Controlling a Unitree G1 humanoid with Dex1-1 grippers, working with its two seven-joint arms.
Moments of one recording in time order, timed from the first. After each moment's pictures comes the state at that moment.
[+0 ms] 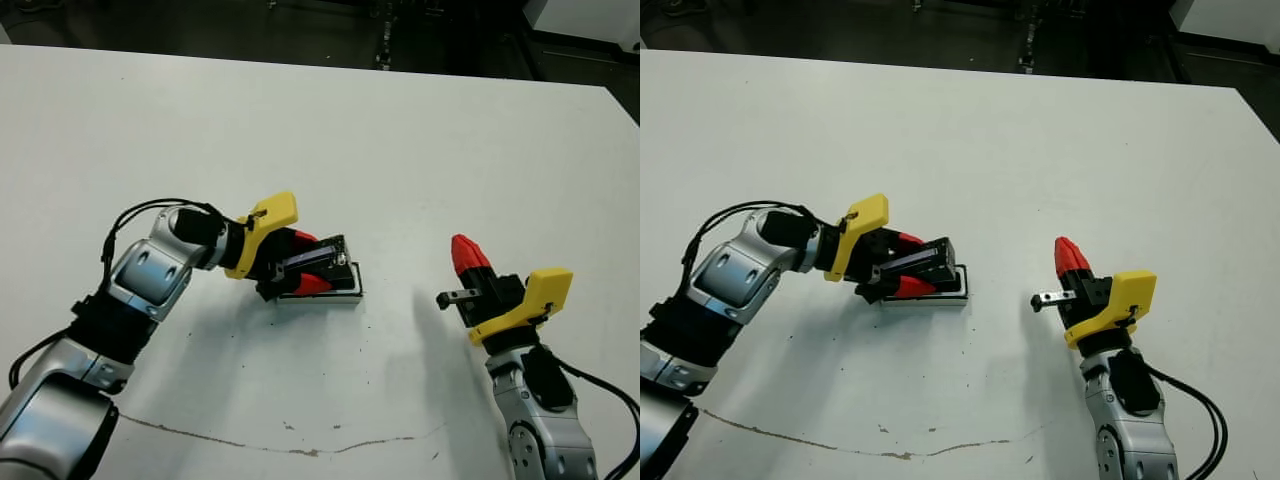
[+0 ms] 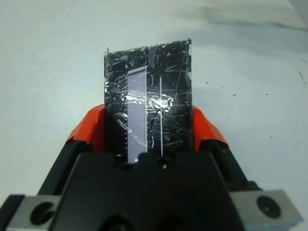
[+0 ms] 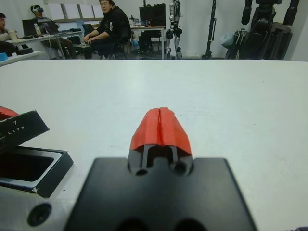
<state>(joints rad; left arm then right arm) -0.63 0.47 -0.39 0.18 -0.14 0.39 -1.14 0.12 -0.14 -0.05 -0.28 0.26 0.08 0.22</state>
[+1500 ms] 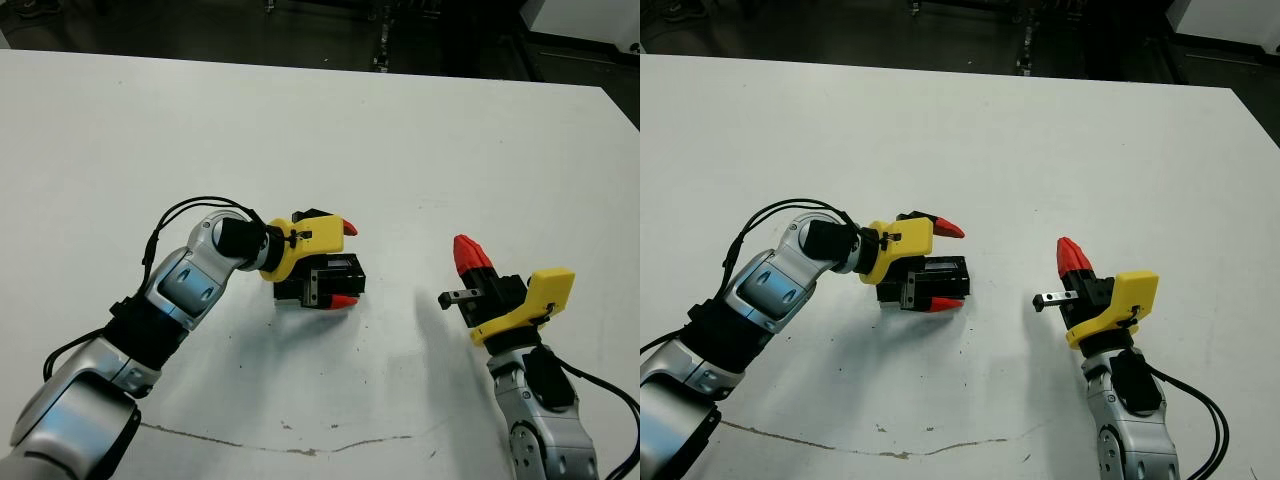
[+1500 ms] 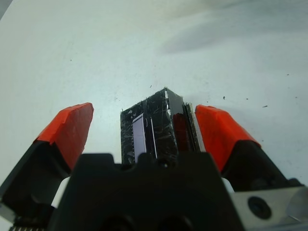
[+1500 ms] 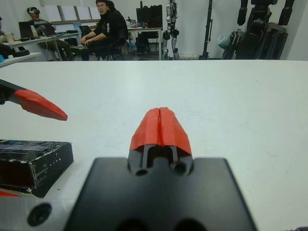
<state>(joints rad) -0.65 0.40 -0.50 0.14 0.05 0.25 -1.04 0.12 -0.14 -0.06 -0.27 0.26 0.08 0.22</state>
